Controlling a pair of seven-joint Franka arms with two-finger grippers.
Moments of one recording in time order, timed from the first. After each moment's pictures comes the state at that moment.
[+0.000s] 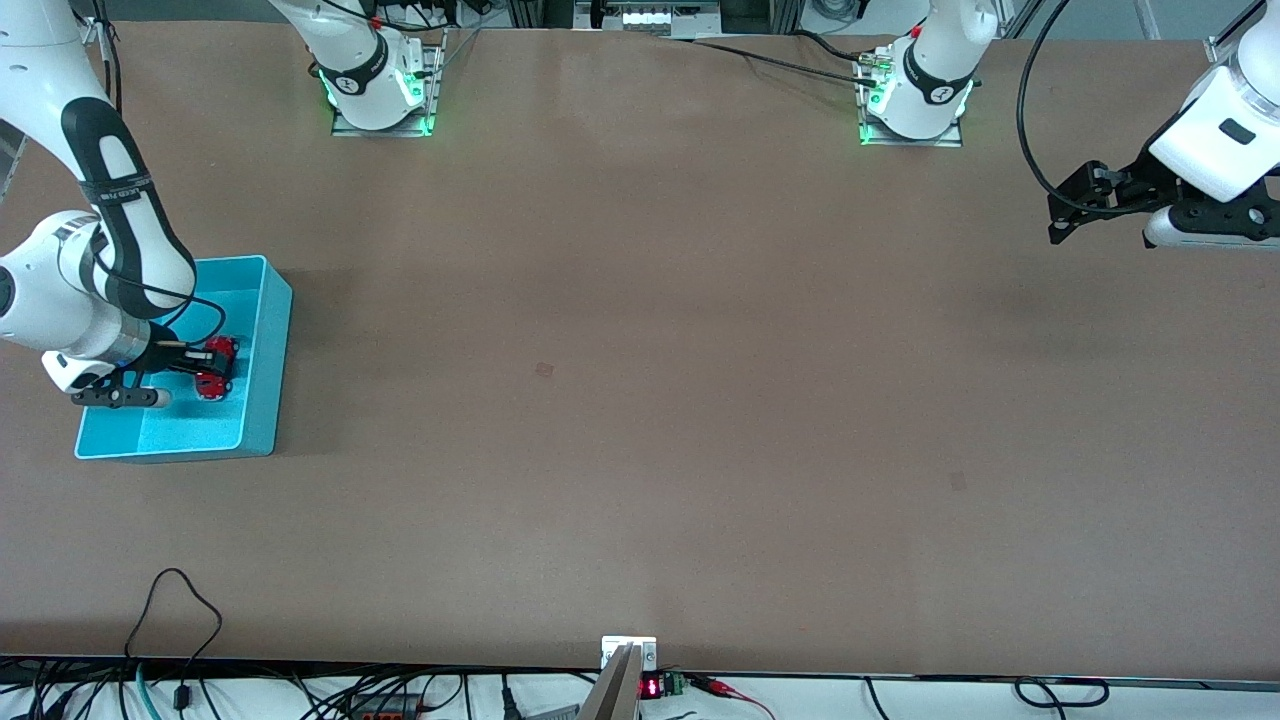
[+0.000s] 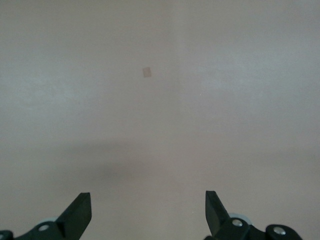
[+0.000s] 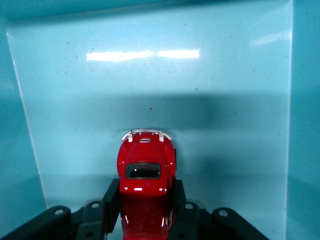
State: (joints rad) left arm -0.04 -0.04 -0.07 -1.62 0.03 1.59 -0.05; right arm -0.27 0.53 -0.05 -1.98 0.06 2.45 -0.35
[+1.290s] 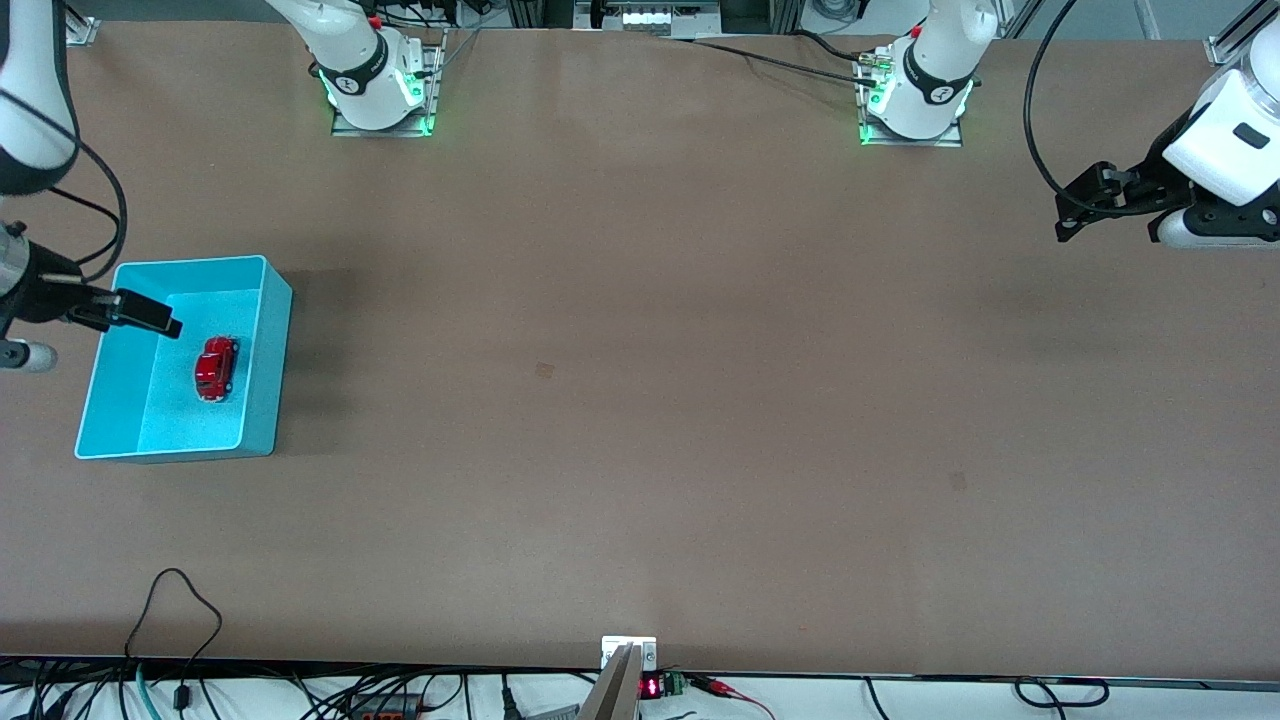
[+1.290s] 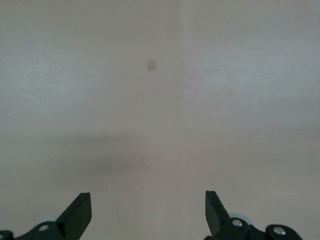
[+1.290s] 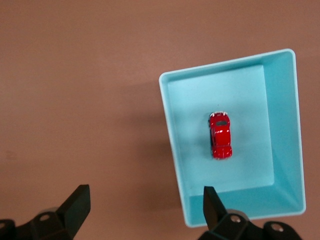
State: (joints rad) left arm -0.03 -0.04 -0.06 -1.62 0.02 1.57 -0.09; right arm -0.07 0.12 -0.05 -1.69 0.06 1.80 0.01
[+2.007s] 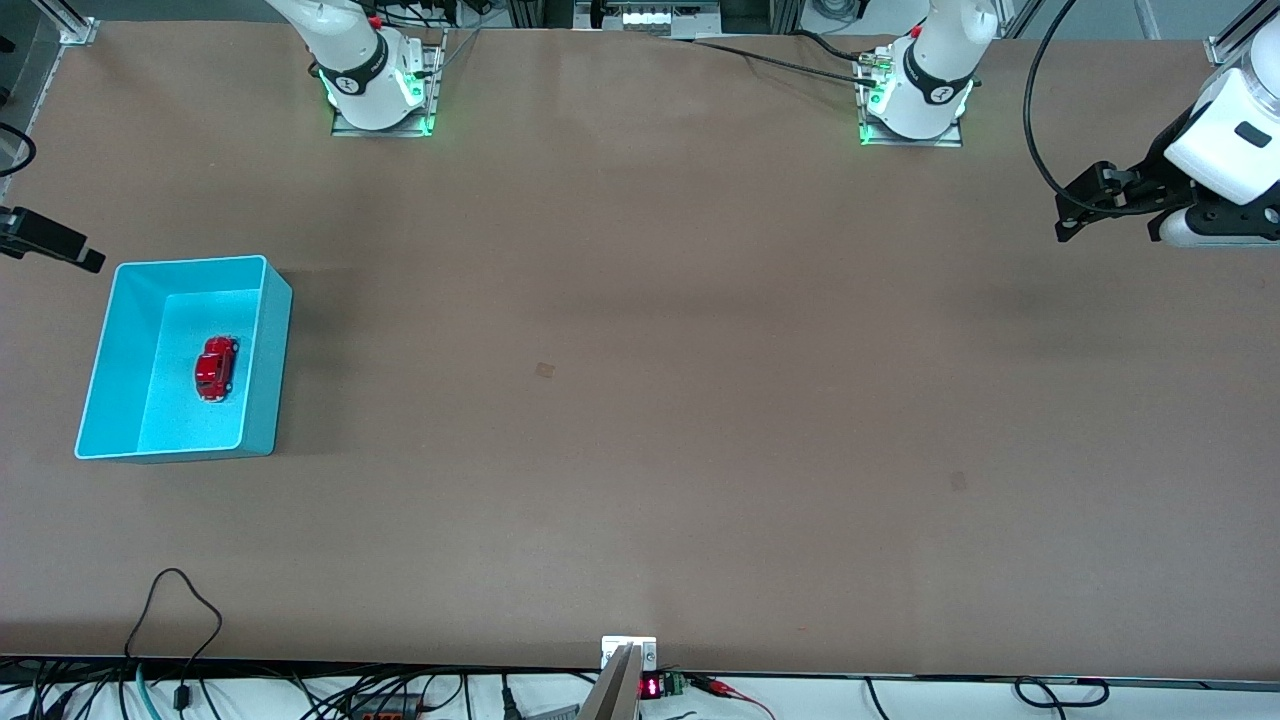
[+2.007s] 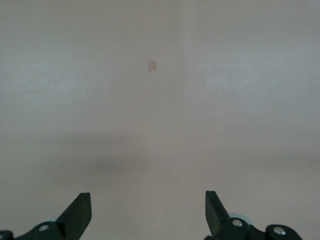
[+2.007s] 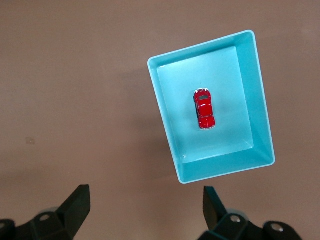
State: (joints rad) left arm -0.03 -0.04 -0.06 -1.61 0.02 1.57 -0.10; right arm -0.09 0.07 -0.08 -1.56 0.05 1.58 0.02
